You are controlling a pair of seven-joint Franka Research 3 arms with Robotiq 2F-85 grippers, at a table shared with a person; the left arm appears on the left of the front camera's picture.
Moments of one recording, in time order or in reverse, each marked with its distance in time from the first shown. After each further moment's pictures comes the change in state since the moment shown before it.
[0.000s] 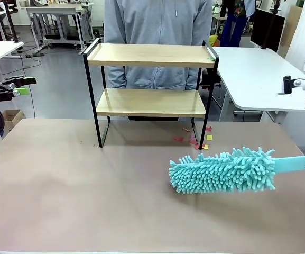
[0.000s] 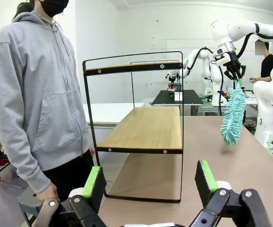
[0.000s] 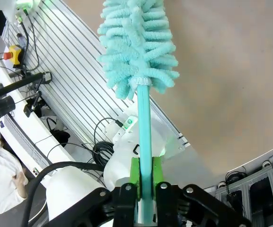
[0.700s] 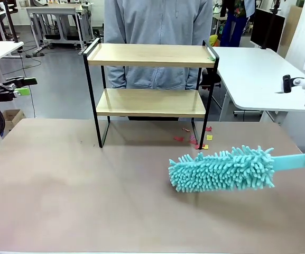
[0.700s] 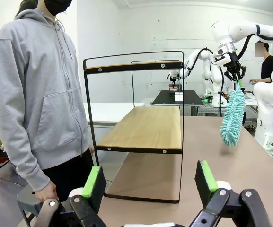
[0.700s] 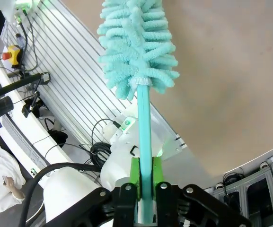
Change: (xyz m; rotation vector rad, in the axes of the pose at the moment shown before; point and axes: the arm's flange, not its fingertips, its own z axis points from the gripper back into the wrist) left arm -0.001 -0.004 -0.004 0.009 0.003 0.018; right arm 0.004 -0.006 0.003 -0.011 -0.007 0.011
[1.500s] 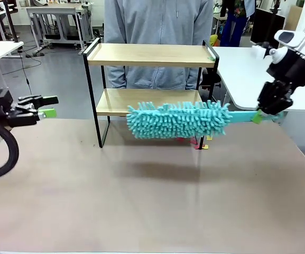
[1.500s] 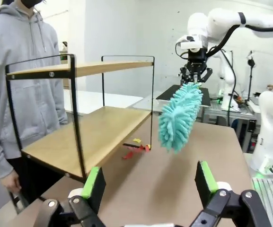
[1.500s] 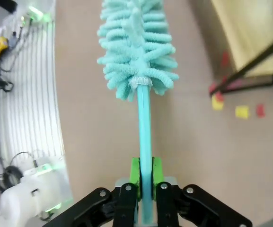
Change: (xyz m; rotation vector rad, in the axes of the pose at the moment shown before) left arm 0.017 -0.214 -0.117 0.157 0.049 0.056; right arm 0.094 -0.083 0.031 -0.136 -0.396 0.619
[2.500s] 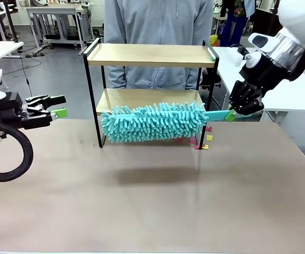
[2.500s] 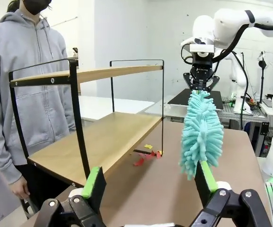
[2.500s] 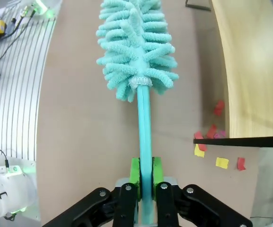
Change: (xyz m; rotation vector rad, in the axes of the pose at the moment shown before) left arm -0.003 0.001 -0.021 0.055 -0.028 -0.040; right arm 0.040 -0.009 -0.034 -0.026 -0.047 0.209
